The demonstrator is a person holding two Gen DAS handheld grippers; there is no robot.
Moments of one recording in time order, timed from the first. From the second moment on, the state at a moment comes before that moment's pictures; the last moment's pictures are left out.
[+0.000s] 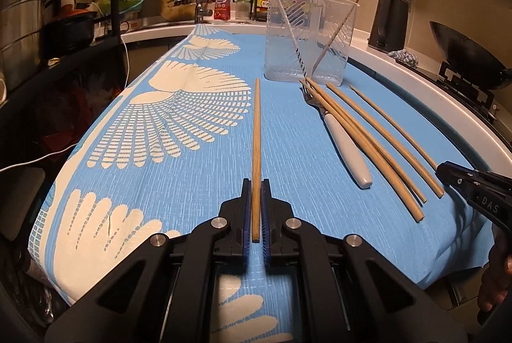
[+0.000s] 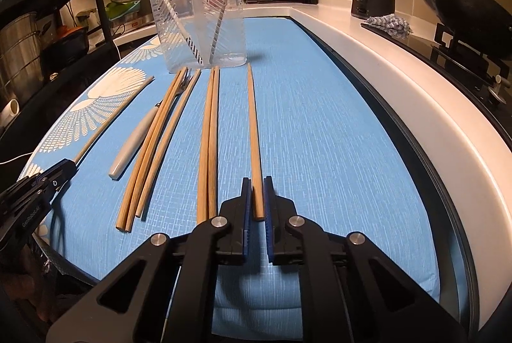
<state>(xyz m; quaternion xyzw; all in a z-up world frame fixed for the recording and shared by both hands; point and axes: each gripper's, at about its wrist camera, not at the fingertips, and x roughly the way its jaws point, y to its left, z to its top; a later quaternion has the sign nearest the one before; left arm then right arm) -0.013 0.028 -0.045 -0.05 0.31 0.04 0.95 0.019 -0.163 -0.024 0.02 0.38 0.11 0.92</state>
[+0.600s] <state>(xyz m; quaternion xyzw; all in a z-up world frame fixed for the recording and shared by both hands) -0.013 0.028 -0.045 -0.05 0.30 0.04 0.95 0.020 -0.162 -0.025 0.01 0.38 0.11 0.92</state>
